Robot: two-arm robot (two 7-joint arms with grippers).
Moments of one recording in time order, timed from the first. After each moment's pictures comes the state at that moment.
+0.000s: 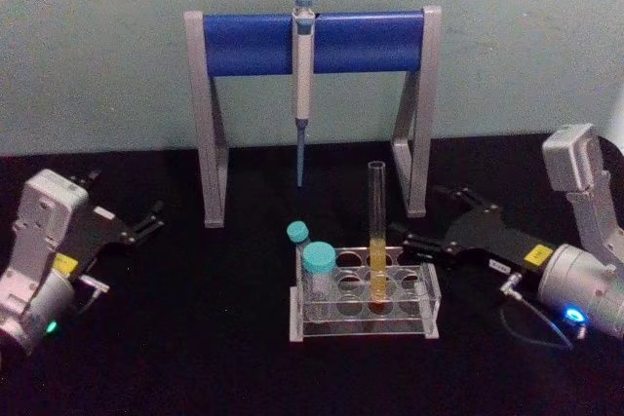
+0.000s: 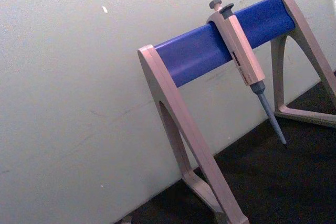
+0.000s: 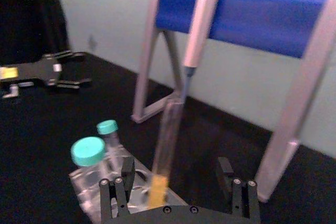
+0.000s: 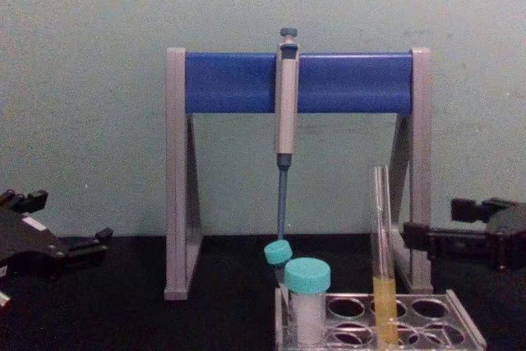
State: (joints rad) left arm -0.20 0.60 0.45 -1.41 -0.25 -0.12 0.03; right arm 0.18 0.61 -0.40 -1.61 0.54 0.13 0.43
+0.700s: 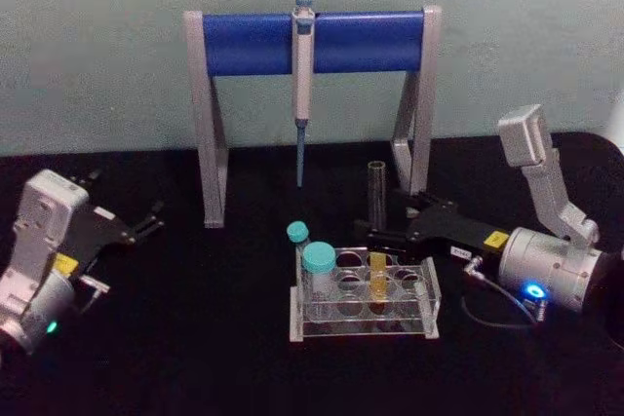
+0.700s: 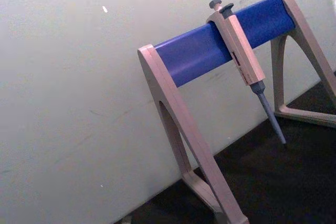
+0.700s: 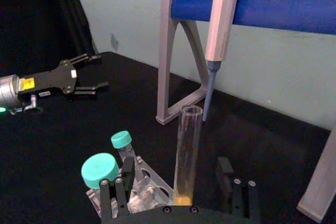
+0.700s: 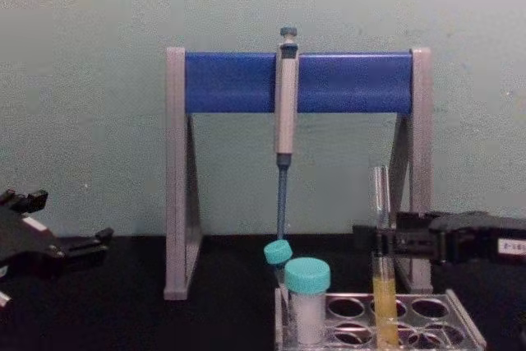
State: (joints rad) left arm -0.20 0.60 0.45 -1.41 -0.25 -0.12 0.03; right arm 0.34 0.53 -0.47 -1.45 0.61 0.22 0.54
